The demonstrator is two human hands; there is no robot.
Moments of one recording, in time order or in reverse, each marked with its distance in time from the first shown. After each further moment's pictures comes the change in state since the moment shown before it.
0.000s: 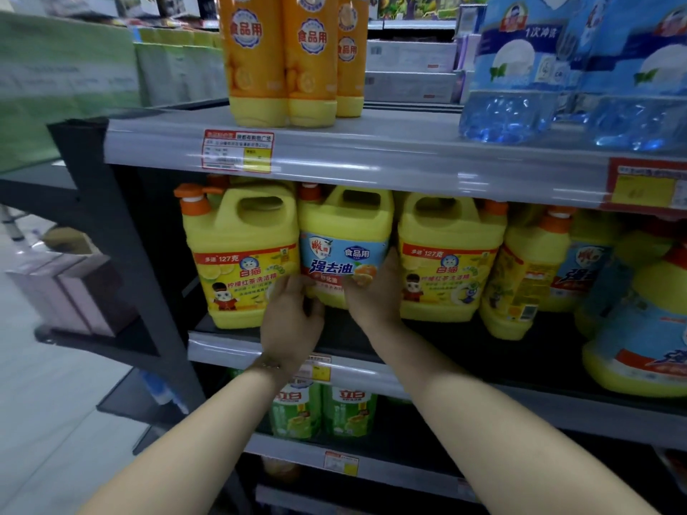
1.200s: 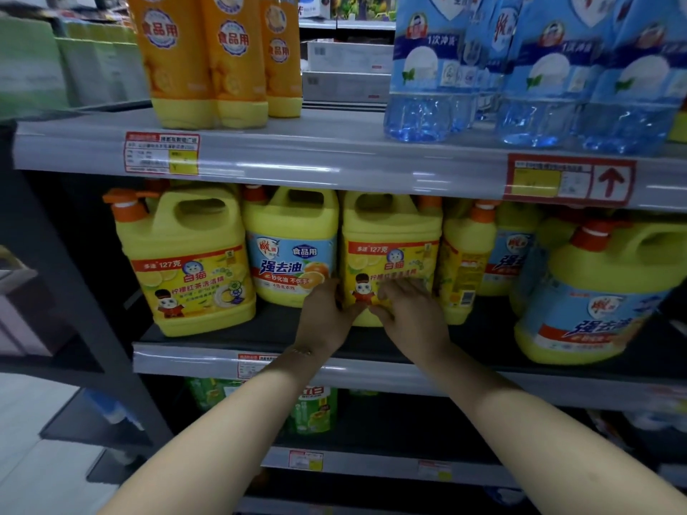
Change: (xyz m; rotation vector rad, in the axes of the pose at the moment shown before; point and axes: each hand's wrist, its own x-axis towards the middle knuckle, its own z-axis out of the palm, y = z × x) left_hand -0.005 0.076 0.072 -0.292 -0.316 -0.034; right_hand 0.008 0.063 -0.130 -0.817 -0.043 -0.701
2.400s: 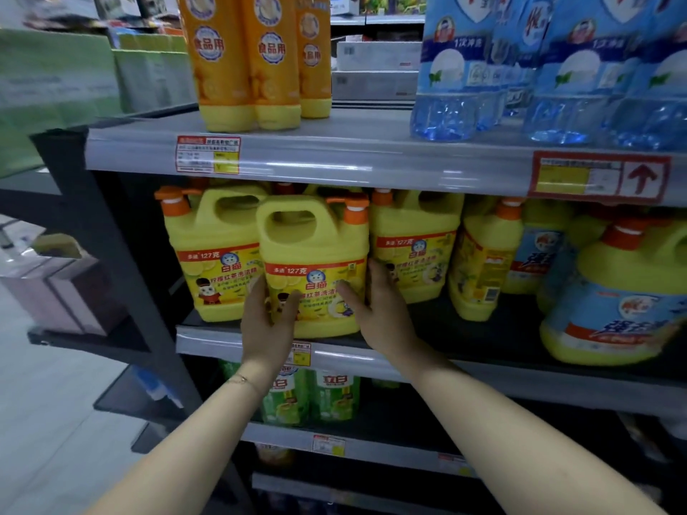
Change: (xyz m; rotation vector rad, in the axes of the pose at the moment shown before) left_hand -0.062 -0.017 -0.087 -0.274 0.351 -0.184; right_hand 0.013 -0.078 0.014 0.718 -0.021 0.218
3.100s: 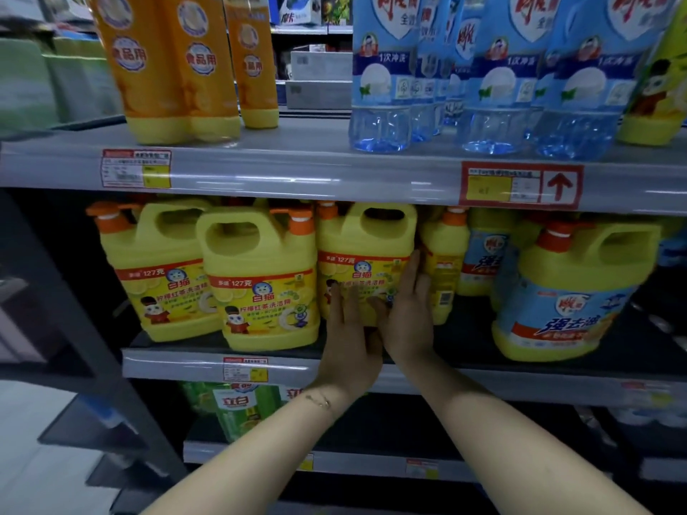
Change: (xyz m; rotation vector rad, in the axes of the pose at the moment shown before) left_hand -0.051 0.029 0.128 0.329 -0.401 0.251; right_hand -0.007 0.042 -0.070 -0.428 0.221 0.165
